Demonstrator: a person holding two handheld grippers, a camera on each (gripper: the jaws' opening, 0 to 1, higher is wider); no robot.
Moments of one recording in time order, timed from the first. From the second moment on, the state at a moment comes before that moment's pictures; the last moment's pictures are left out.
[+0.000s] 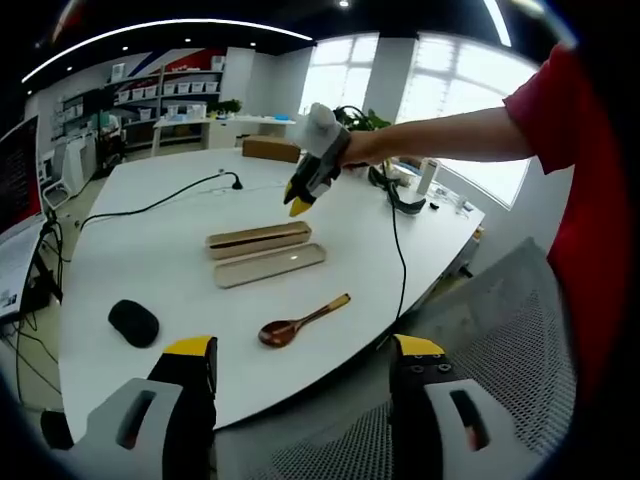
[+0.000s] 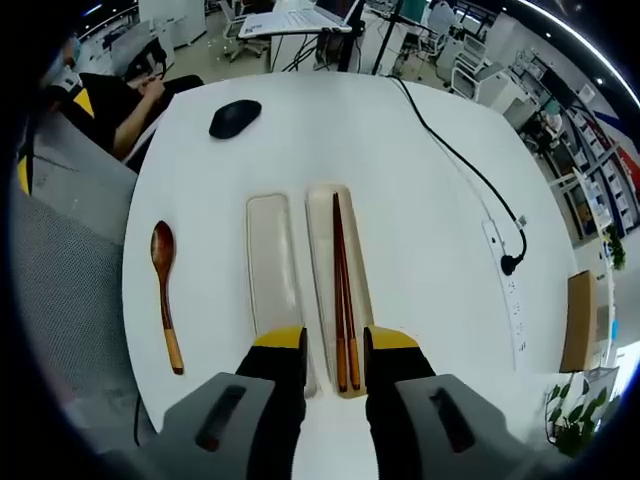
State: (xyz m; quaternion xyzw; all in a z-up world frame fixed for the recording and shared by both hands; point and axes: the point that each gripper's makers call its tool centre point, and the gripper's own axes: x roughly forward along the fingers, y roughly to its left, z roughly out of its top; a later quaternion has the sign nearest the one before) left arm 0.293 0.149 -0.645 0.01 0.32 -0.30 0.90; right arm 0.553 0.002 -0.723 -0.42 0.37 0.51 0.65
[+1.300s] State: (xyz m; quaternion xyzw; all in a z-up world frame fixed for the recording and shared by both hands) left arm 0.288 0.155 -0.656 0.02 0.34 -0.29 0.90; right arm 0.467 0.012 -0.742 -0.36 0.35 0.53 0.68
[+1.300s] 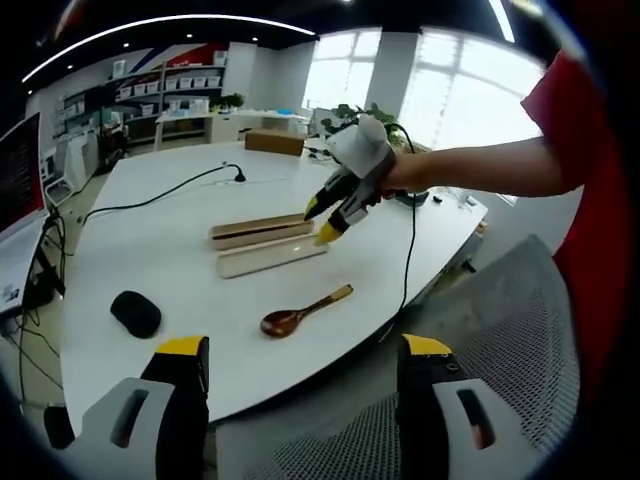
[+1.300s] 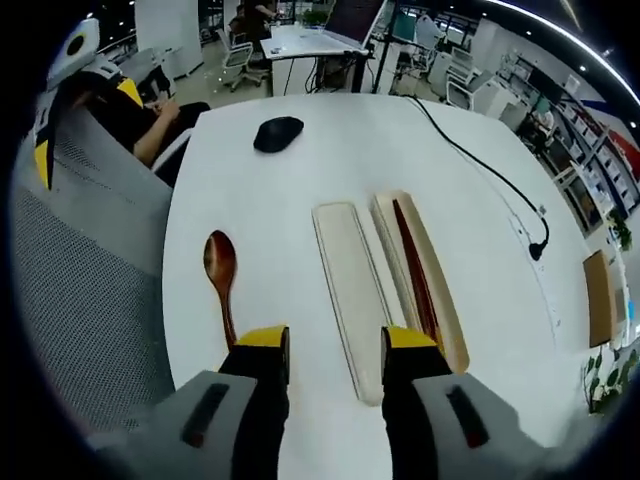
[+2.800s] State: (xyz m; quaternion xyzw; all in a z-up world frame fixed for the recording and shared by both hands) left arm 0.289 0.159 -0.660 0.02 0.35 -0.29 0.89; right arm 0.405 0.044 -0.780 -0.31 0.34 0.58 0.68
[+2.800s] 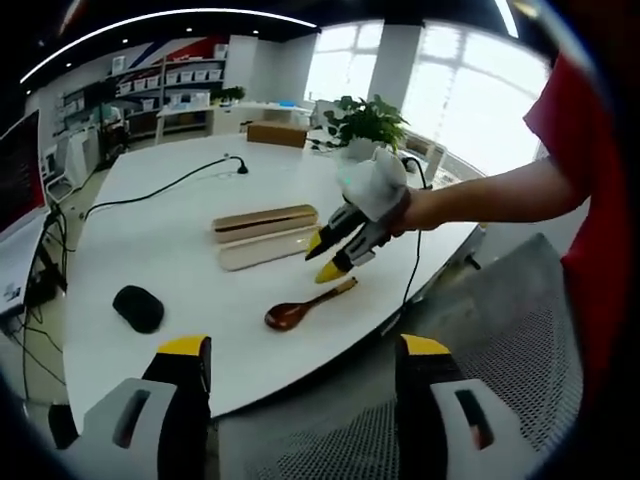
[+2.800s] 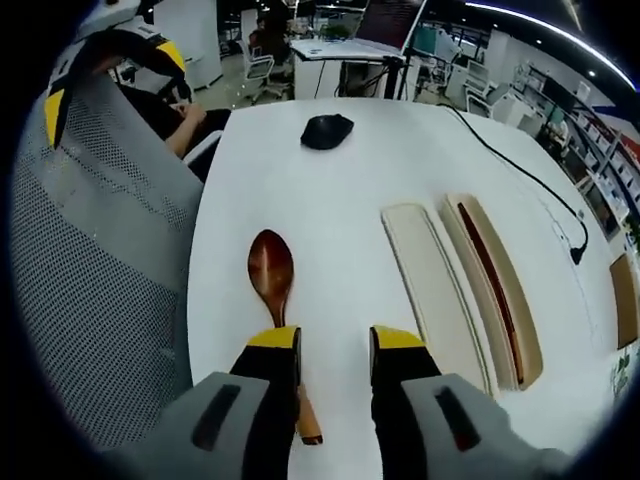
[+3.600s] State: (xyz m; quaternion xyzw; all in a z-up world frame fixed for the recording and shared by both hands) left arm 0.304 0.159 -0.633 0.01 0.27 -0.27 0.92; right arm 0.367 0.046 -0.798 -0.35 0.32 0.61 0.64
